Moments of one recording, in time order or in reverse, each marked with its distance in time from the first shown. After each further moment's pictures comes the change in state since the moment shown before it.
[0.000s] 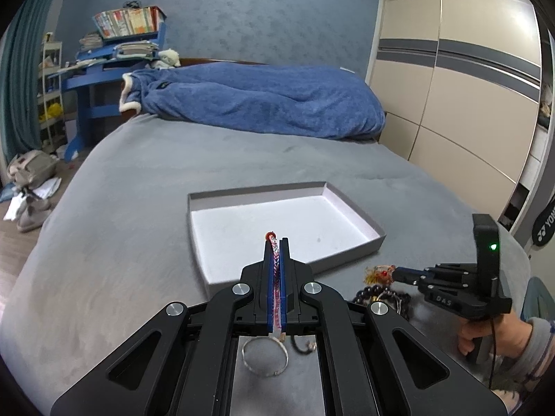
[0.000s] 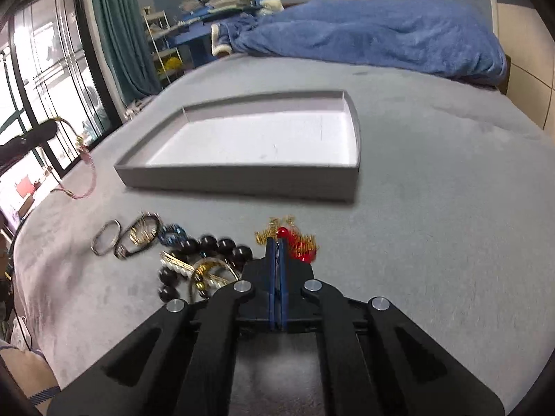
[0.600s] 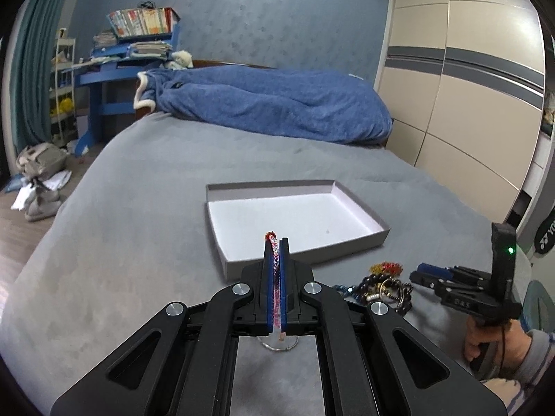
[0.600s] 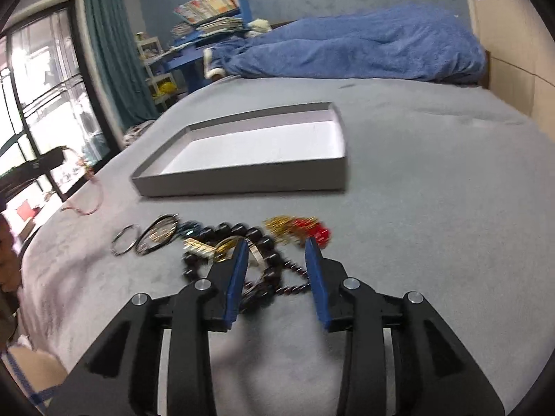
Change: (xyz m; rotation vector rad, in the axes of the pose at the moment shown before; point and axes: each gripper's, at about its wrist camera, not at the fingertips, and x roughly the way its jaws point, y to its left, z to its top) left arm -0.029 0.010 -0.023 -0.031 -0.022 0.027; right arm -0.028 0.003 -0.027 0.084 -0.071 -0.049
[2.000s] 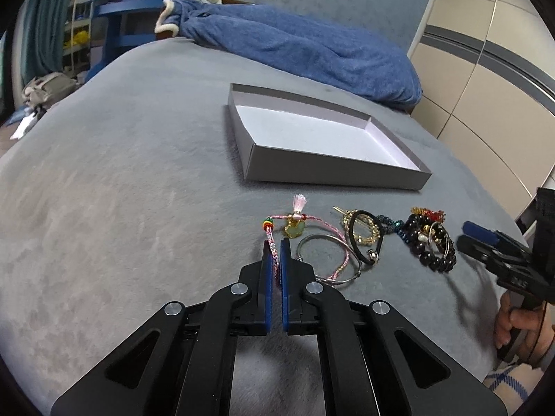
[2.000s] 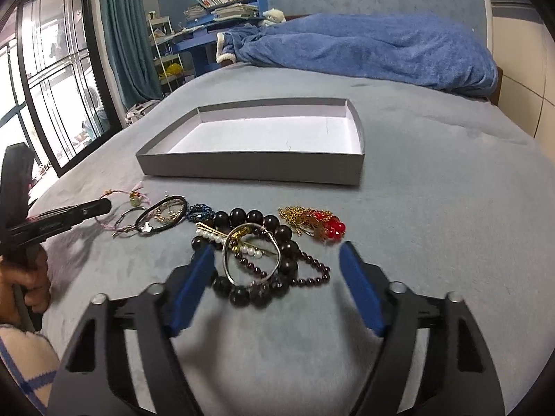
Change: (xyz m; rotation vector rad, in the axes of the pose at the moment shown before) left arm 0.057 0.032 -0.078 -0.161 0.201 0.020; right arm 0.012 0.023 -0.006 -0.117 0.061 -0.001
